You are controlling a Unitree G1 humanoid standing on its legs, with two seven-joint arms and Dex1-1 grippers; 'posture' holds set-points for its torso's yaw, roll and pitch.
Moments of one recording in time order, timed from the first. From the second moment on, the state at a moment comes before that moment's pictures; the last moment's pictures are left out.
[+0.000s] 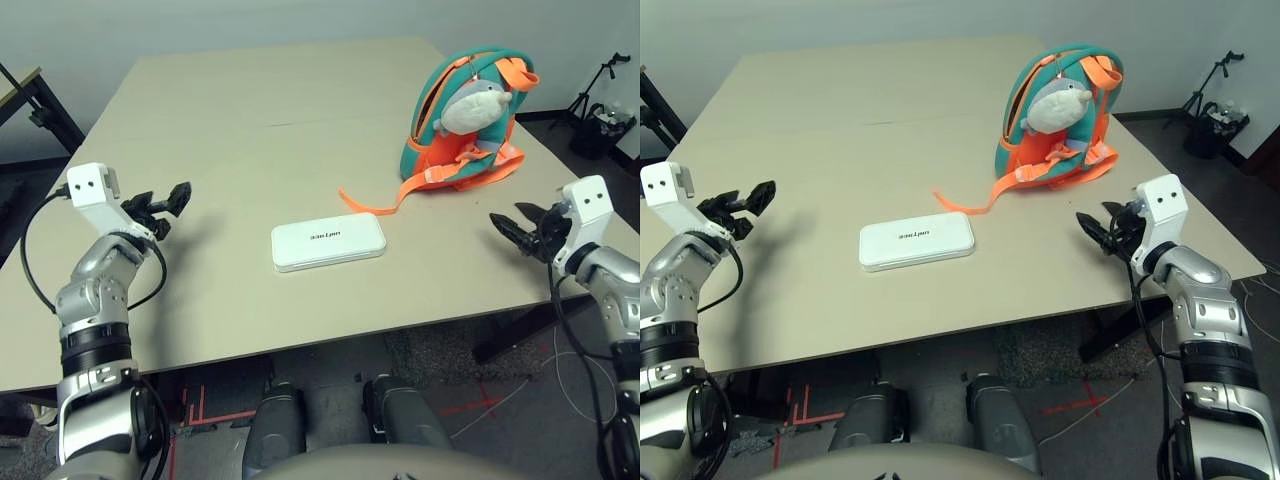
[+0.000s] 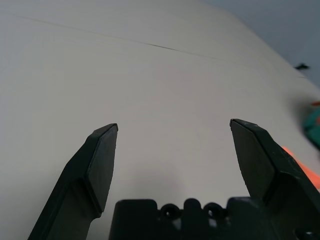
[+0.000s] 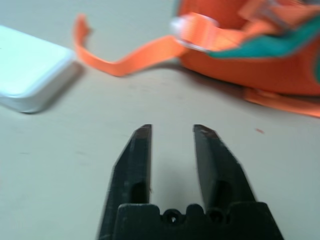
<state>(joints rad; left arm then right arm) -0.45 0.51 0.45 0.30 -0.61 0.66 -0.48 -0.21 -0.65 -0.14 0.07 0.34 0.36 0.79</state>
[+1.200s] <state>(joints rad) -0.60 0.67 0.12 0.63 -0.72 1.23 -1.13 -0.42 -0.57 0.07 0.13 0.17 0.29 0.87</state>
